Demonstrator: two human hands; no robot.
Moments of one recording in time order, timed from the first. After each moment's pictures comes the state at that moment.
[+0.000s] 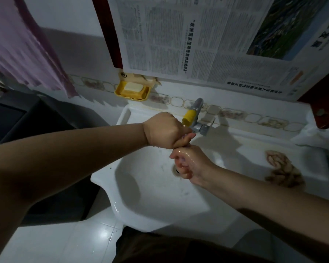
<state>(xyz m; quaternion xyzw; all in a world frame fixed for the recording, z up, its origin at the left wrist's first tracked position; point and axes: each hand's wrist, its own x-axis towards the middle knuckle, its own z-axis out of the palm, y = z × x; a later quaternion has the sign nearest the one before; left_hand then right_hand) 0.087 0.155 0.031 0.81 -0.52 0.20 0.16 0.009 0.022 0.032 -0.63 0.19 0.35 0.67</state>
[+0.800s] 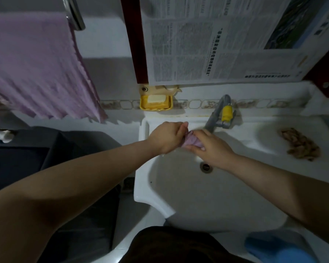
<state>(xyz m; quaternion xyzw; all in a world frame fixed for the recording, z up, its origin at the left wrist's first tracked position) 0.086 0.285 0.019 0.90 -0.31 -0.06 0.30 0.017 0.118 0.016 -0.96 -0.05 0.06 0.26</state>
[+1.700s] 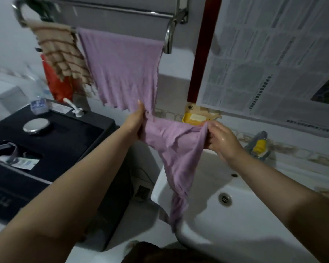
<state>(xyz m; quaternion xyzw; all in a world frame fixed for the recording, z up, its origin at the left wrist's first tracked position) 0.046 0.441 0.092 0.63 0.21 -0.07 0.75 0.021 0.198 0.101 -0.72 -0.09 0.11 0.68</state>
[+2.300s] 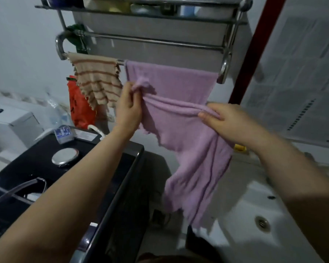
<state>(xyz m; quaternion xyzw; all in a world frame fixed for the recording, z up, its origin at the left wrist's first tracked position) 0.076 0.610 0.156 0.77 -0.06 0.36 0.53 0.057 0.358 0.195 -0.93 -0.26 -0.14 0.22</state>
